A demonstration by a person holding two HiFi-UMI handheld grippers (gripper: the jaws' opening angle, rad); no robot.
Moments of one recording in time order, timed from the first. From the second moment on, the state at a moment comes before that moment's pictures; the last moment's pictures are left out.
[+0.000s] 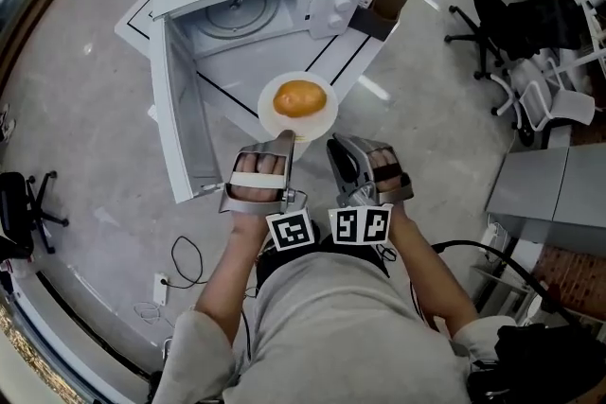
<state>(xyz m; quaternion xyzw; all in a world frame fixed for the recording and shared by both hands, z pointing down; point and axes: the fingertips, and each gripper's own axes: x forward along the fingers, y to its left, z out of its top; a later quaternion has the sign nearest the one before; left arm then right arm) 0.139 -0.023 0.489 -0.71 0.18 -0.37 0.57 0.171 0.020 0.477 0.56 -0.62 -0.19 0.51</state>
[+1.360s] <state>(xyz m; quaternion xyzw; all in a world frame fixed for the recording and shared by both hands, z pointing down) 0.153 -0.153 0.515 -0.77 0.38 -0.41 0.30 0.220 -0.165 0.520 0.39 -0.65 -0.31 0.57</state>
